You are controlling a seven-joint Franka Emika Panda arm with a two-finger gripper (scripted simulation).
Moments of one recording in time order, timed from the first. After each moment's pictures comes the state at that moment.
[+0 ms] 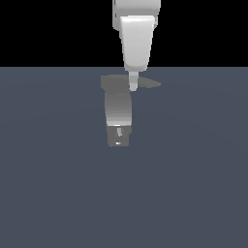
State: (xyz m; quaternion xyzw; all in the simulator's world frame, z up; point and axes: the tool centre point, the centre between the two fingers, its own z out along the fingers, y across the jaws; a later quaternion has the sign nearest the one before) arm -0.091 -0.022 0.249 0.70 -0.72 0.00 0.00
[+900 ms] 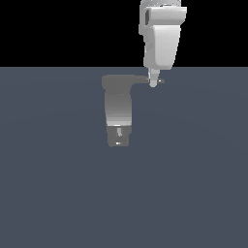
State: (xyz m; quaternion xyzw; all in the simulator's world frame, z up) arm -0.041 -0.079 0.249 0.70 -0.72 0.00 0.00
